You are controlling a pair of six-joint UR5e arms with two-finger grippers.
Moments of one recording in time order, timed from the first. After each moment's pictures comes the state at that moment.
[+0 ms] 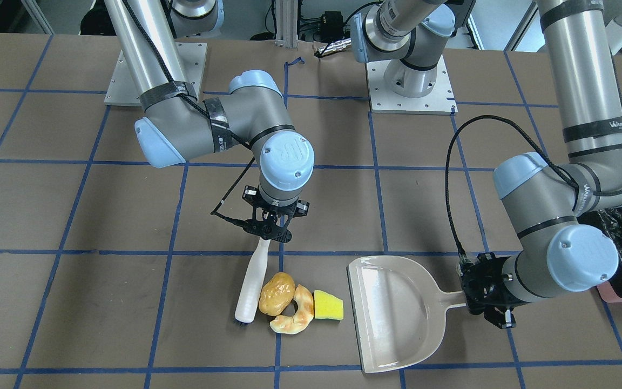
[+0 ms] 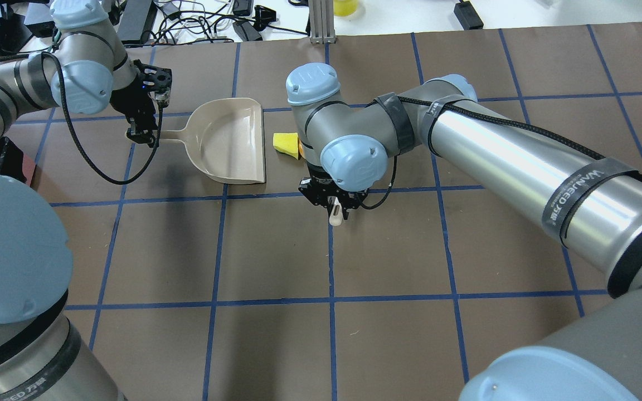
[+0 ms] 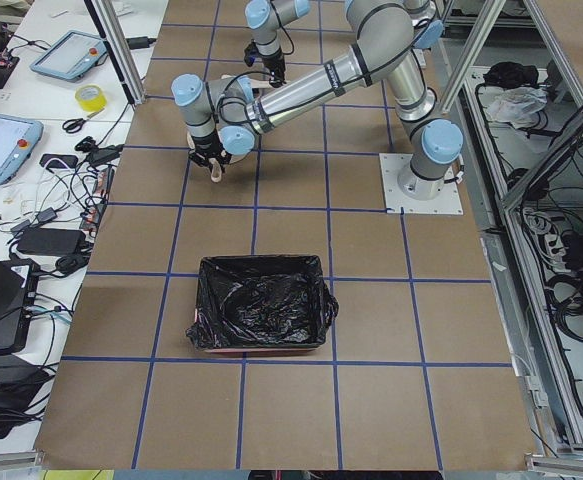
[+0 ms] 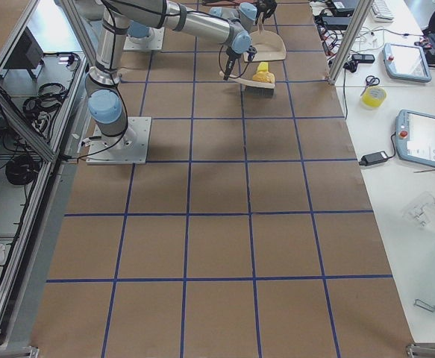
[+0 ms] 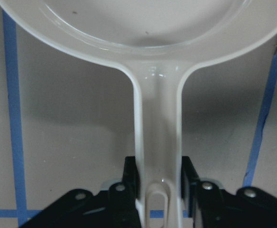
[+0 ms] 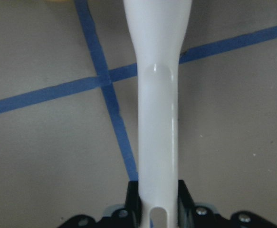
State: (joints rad) left arm -1.37 -2.15 -1.44 -1.20 1.62 1.67; right arm 1.99 -1.06 1.57 -1.85 -1.56 0.66
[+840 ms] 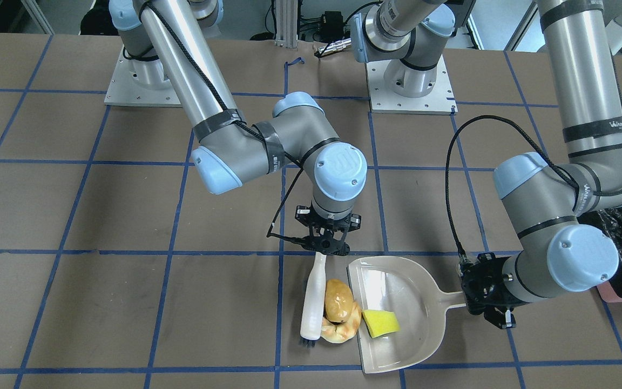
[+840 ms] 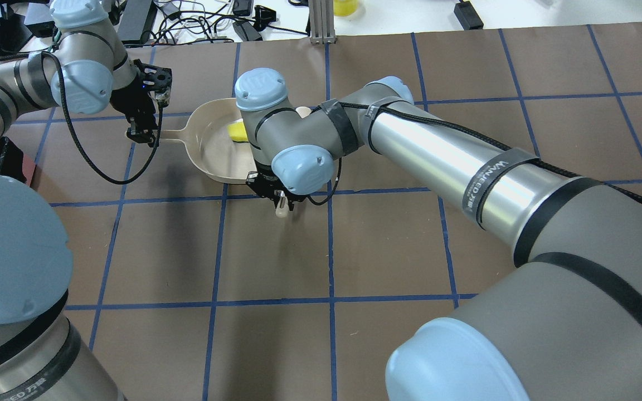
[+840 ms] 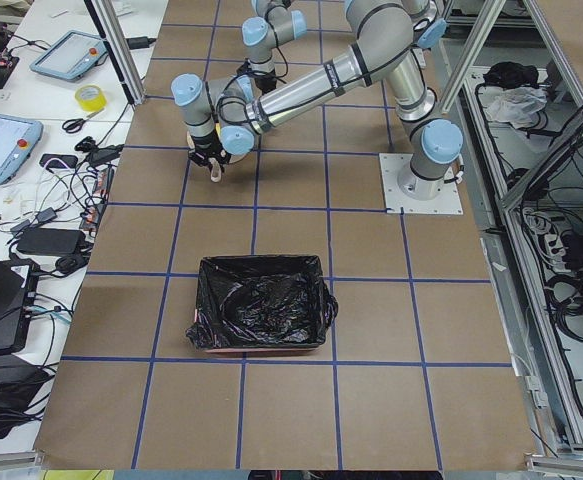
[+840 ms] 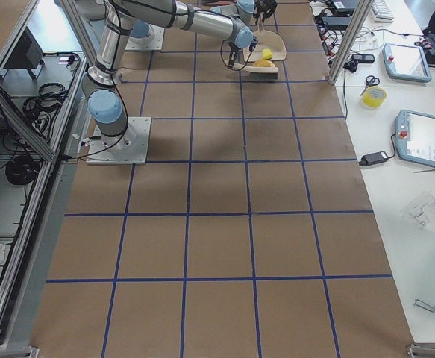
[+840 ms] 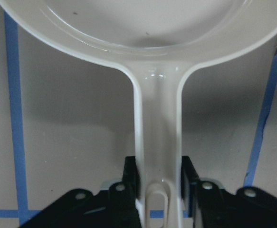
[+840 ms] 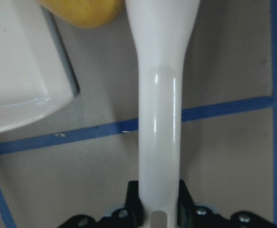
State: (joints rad) left arm -1.37 -2.15 -1.44 -1.20 1.62 1.67; right arm 2.10 -0.89 1.37 -1.94 -1.49 0.69
